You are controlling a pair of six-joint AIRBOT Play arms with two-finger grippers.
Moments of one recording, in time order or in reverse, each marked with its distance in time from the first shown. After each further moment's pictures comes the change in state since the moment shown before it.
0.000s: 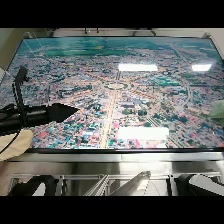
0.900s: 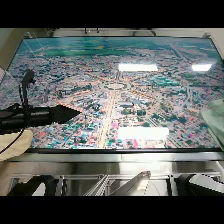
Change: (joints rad) left arm -0.002 -0.066 0.001 0.002 -0.048 0.003; right arm -0.066 -0.041 -0.324 -0.473 0.077 -0.011
